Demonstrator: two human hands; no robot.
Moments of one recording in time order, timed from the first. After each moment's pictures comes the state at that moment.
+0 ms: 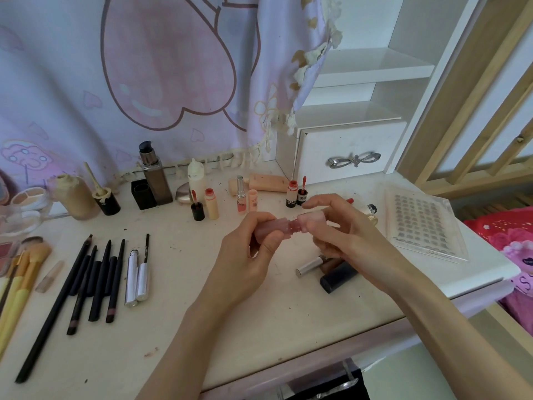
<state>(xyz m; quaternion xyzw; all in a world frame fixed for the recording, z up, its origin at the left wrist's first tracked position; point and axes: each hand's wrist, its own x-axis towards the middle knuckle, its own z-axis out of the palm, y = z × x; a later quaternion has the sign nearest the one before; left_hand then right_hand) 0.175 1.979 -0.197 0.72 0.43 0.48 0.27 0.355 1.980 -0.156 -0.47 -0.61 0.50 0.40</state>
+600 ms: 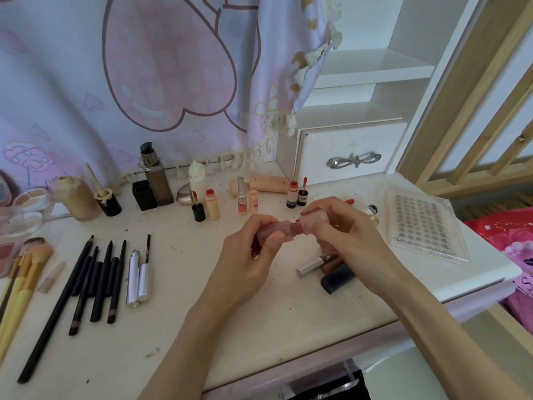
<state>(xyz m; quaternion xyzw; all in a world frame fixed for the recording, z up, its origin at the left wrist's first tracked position) 0.176 1.975 -0.194 0.72 0.43 0.47 0.27 0.346 1.976 -0.156 -0.46 -0.62 0.44 0.46</state>
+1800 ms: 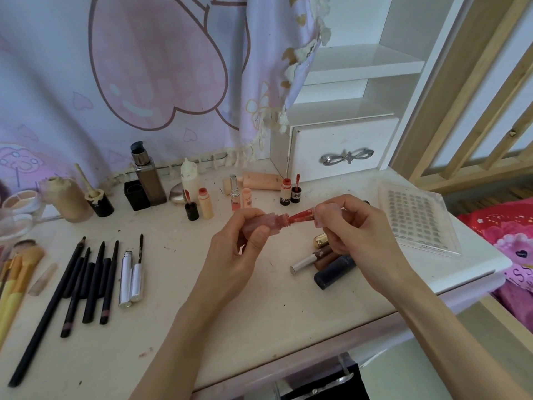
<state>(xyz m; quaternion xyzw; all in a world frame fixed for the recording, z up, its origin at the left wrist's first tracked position) 0.173 1.976 -0.195 0.69 0.44 0.50 0.29 0.357 1.968 -0.153 -0.47 -0.56 0.43 0.52</state>
